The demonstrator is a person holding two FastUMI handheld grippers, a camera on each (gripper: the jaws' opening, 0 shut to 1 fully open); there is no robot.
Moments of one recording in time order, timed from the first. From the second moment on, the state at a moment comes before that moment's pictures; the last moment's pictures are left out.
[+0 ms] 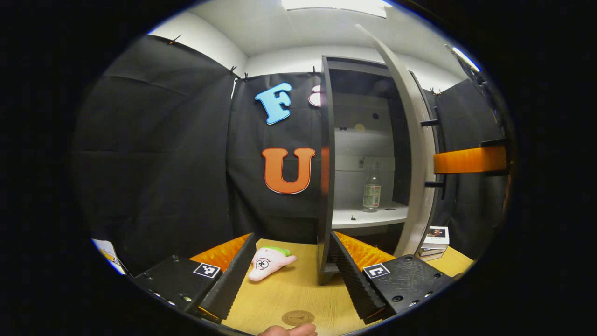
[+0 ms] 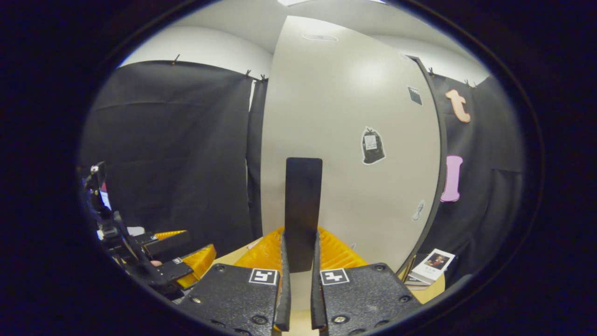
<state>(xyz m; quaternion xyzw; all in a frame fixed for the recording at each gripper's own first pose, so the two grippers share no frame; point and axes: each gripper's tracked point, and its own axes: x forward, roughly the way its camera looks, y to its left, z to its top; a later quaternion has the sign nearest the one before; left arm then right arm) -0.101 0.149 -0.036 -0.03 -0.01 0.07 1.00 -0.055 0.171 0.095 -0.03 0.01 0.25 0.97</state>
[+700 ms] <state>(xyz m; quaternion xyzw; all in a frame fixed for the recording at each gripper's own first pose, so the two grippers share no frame) -0.062 0.020 -0.016 0.02 0.01 0.04 1.00 -0.121 0.020 0.086 -0.01 0.02 0.25 0.97</state>
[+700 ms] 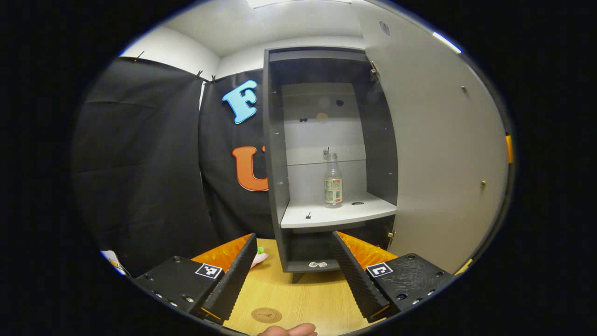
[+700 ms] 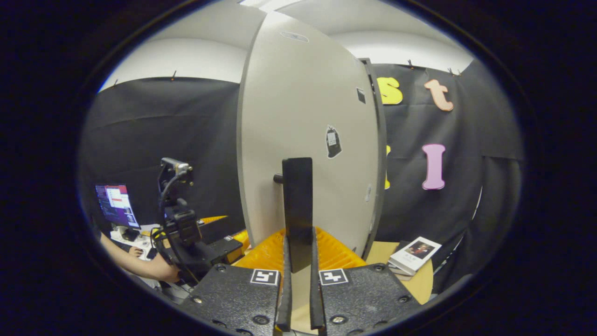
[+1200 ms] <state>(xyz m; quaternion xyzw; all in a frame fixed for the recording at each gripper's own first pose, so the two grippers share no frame) 0.086 -0.014 0.000 0.01 0.00 0.03 1.00 -0.115 -0.067 0.081 0.06 0.01 0.10 0.99</state>
